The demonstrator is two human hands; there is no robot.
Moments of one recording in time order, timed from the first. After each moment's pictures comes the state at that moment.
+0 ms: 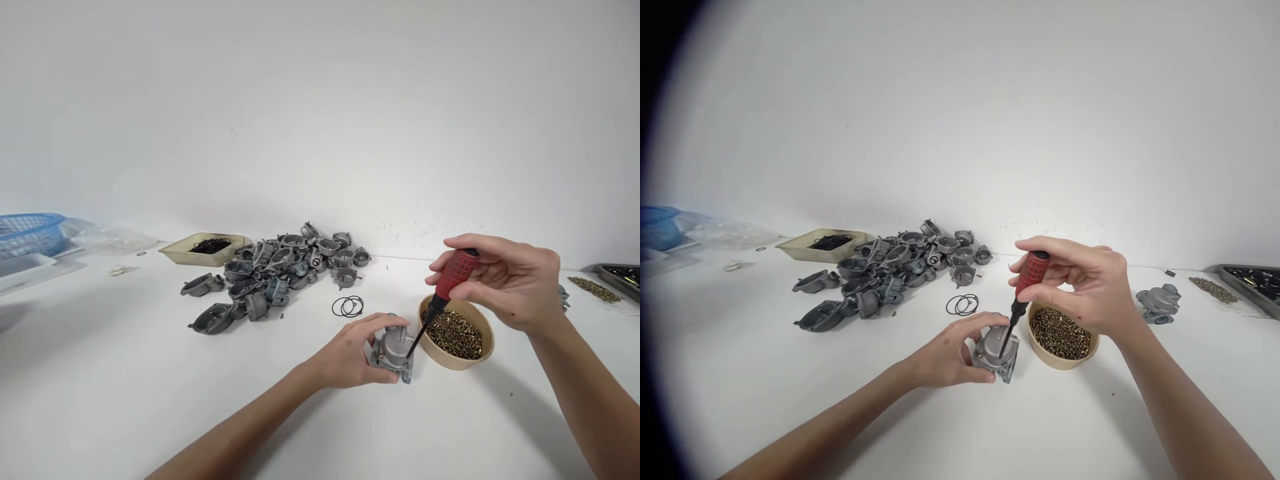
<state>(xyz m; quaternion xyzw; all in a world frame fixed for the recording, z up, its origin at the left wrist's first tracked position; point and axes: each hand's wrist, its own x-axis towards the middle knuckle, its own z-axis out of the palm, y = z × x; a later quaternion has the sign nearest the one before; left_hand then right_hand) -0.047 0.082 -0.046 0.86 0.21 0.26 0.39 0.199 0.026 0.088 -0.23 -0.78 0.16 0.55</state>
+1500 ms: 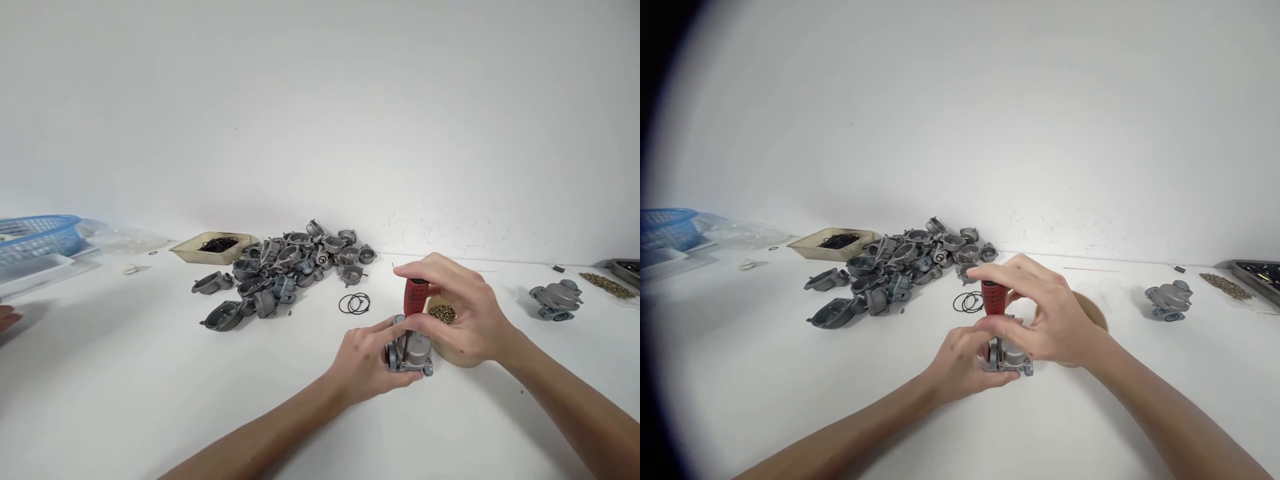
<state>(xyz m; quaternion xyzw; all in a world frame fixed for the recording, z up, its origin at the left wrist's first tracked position) -0.029 0.060 -0.061 0.87 0.28 0.37 0.16 0.160 0.030 0.057 -0.24 -0.82 0.17 0.49</state>
